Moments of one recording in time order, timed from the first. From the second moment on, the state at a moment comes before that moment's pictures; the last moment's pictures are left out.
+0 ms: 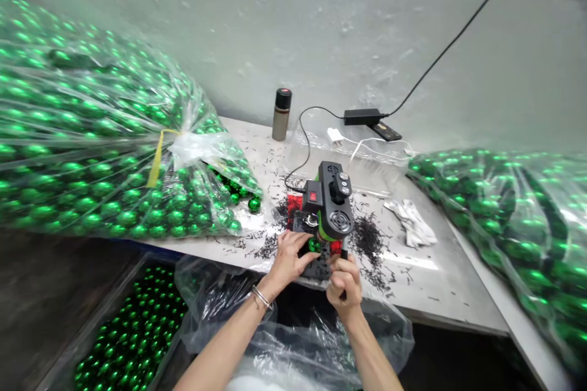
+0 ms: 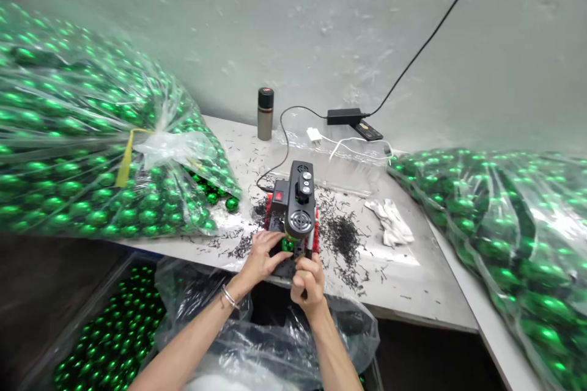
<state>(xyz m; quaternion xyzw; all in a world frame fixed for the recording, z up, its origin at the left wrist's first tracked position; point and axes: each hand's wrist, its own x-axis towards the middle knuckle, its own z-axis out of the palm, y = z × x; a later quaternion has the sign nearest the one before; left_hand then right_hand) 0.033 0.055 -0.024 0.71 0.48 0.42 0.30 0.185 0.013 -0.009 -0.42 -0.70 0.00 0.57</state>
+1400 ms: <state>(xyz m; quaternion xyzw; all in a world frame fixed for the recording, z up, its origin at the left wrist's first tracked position) -0.007 0.059 0.010 0.23 0.45 0.52 0.69 0.163 0.007 0.079 -0.41 -0.66 -0.02 0.62</state>
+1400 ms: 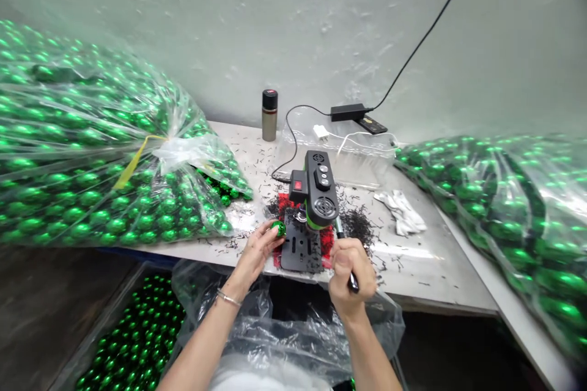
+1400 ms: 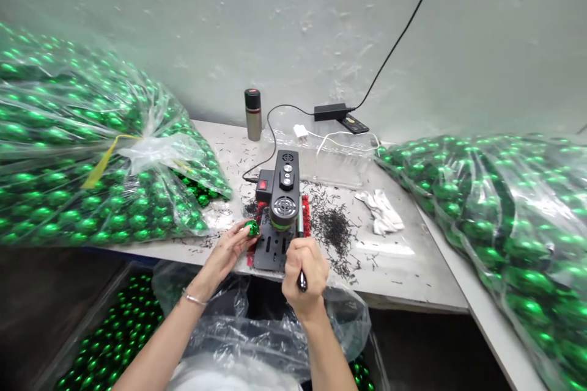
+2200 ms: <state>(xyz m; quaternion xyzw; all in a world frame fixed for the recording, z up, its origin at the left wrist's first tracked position) 0.032 0.048 -0.024 0.69 0.54 0.41 0.24 0.164 0.004 0.070 -0.42 -0.66 -0.03 0.62</state>
